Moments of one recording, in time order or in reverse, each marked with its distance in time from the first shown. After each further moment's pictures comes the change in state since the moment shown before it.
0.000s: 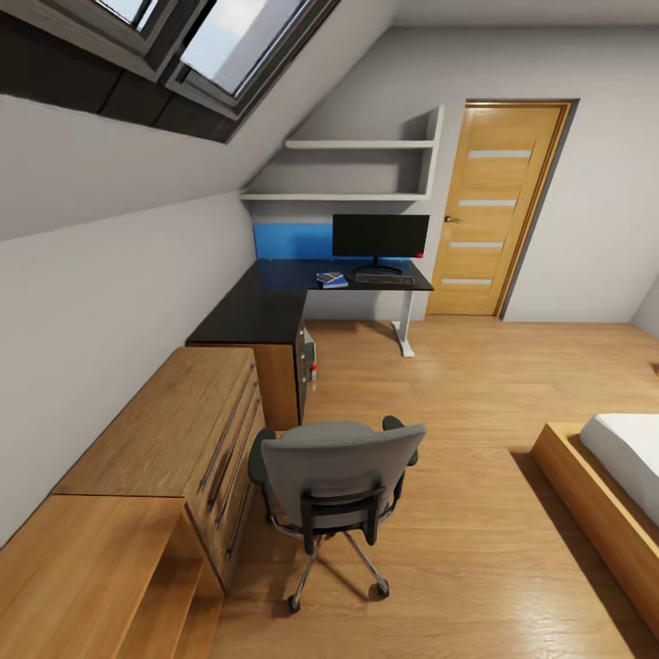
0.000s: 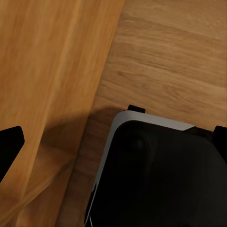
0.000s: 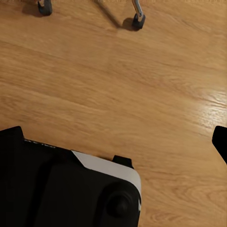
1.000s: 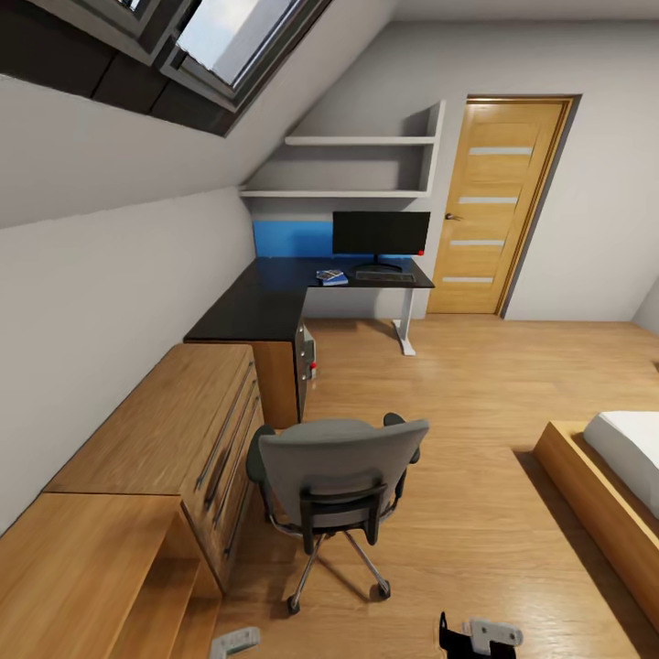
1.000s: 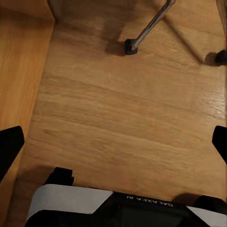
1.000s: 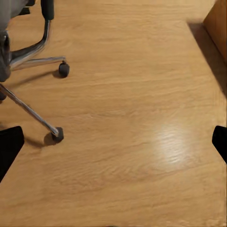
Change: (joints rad) left arm -0.254 -0.051 -0.002 -0.257 -0.010 0.444 0.004; right arm -0.169 -0.106 -0.033 -0.212 -0.282 -0.025 -0.156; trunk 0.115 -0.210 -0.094
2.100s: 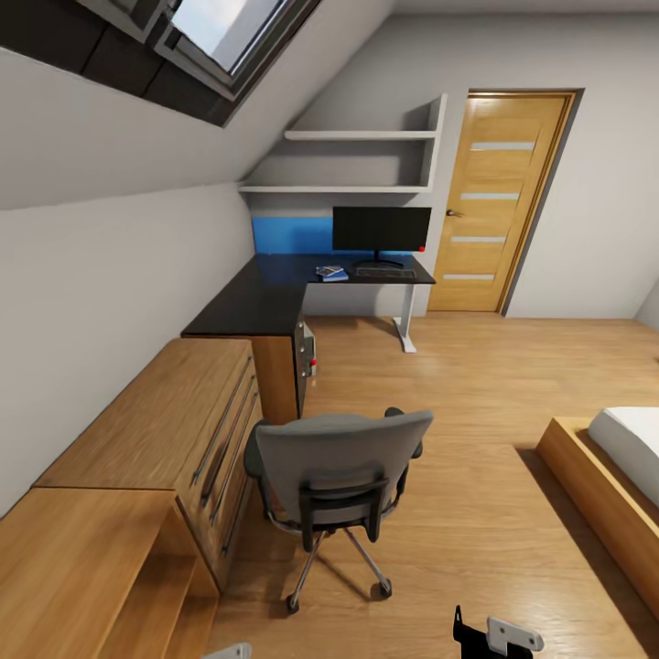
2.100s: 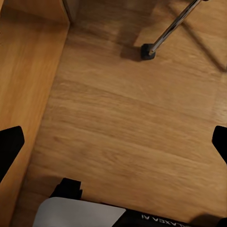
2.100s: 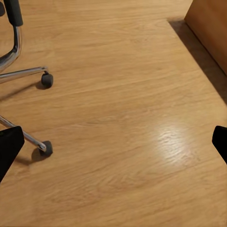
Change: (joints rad) left arm -0.016 -0.008 0.001 0.150 0.000 -0.178 -0.004; right arm -0.005 -0.029 0.011 0.004 -0.122 -0.059 0.010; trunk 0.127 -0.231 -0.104
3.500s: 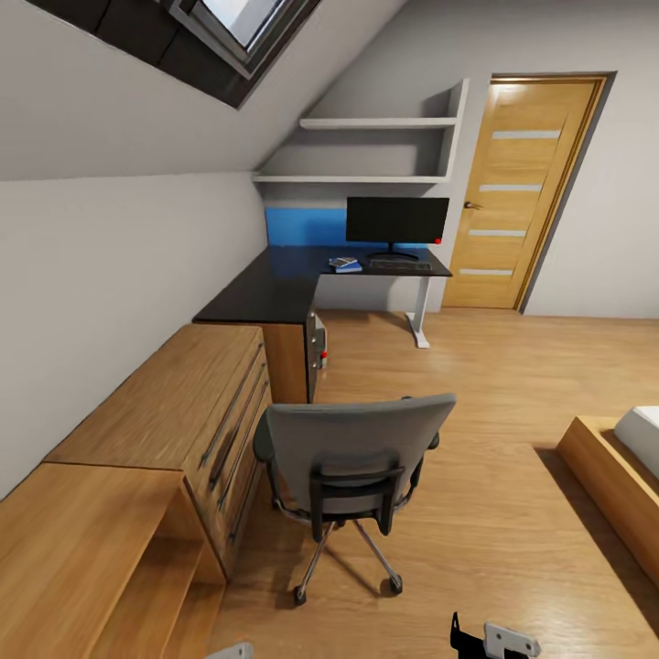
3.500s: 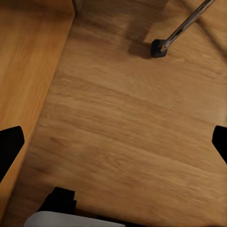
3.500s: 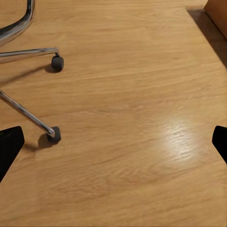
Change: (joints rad) left arm 0.000 -0.008 -0.001 0.006 0.001 -0.023 0.000; right arm 0.000 0.016 0.007 0.027 0.003 -0.002 0.001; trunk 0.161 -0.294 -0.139
